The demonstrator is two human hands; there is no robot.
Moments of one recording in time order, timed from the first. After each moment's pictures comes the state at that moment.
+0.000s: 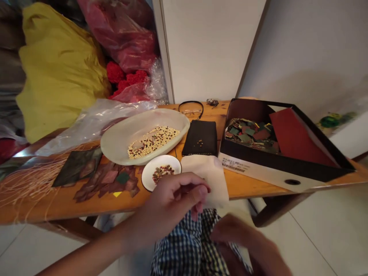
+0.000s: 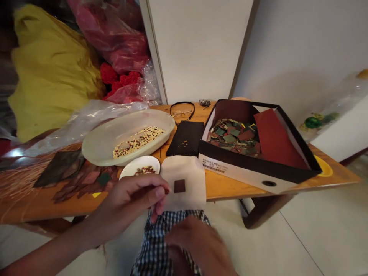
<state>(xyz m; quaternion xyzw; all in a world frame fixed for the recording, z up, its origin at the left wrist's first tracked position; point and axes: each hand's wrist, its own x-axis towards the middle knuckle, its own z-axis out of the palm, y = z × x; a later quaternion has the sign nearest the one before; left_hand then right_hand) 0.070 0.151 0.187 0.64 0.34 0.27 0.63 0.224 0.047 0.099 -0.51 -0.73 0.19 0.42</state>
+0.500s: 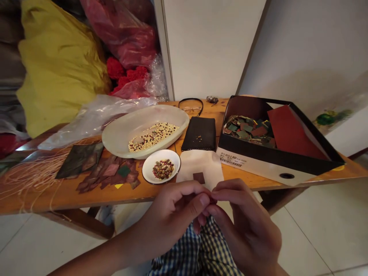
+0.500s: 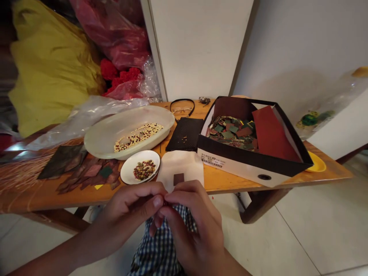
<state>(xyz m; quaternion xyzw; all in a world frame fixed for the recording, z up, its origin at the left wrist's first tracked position) 0.067 0.126 0.180 0.61 0.28 0.25 0.70 0.214 0.073 0.138 -0.38 -0.62 0.22 0.65</state>
